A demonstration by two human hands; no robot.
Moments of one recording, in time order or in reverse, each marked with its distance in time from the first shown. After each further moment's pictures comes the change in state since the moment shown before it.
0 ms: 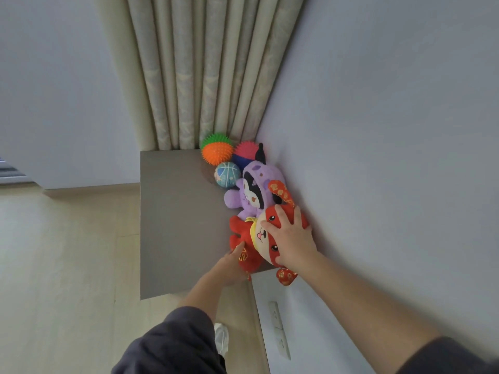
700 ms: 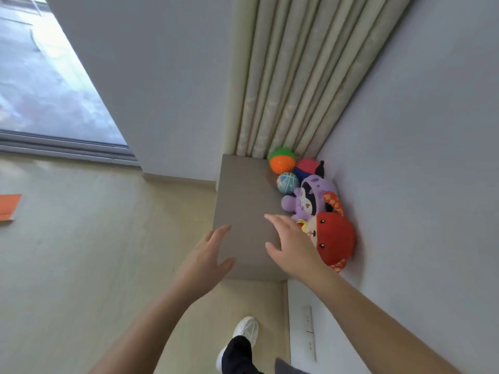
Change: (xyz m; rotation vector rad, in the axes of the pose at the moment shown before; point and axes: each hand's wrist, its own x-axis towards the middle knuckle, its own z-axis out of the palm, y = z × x) left_hand -0.262 -0.051 -0.042 -0.131 0.721 0.103; right_hand -0.105 -0.106 -0.082 0.600 0.202 -0.309
